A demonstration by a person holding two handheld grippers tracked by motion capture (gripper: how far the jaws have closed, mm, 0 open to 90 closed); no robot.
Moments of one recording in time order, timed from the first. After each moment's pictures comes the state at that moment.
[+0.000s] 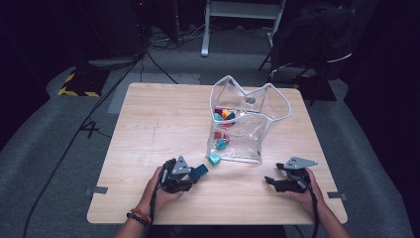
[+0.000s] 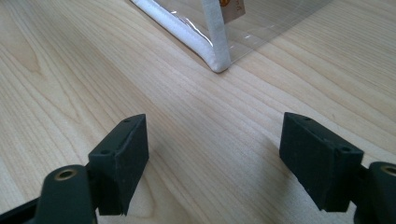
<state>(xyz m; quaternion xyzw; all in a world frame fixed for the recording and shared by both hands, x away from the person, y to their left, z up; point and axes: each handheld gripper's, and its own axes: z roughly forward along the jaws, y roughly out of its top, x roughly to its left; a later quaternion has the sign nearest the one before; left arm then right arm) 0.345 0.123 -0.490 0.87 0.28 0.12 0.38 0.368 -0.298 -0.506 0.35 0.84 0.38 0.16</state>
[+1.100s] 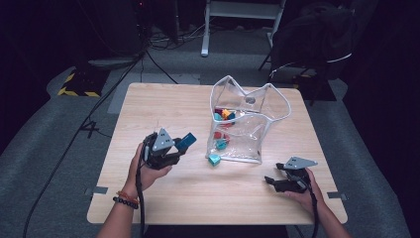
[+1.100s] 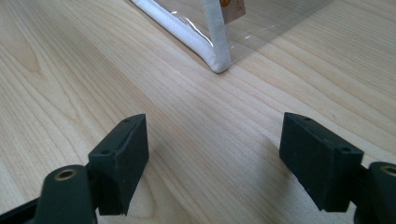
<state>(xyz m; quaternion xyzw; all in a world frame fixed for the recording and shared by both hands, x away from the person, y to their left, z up) 0.373 0.159 -0.396 0.83 0.31 0.21 0.43 0.368 -0.297 -0.506 0.35 0.84 0.38 0.16</state>
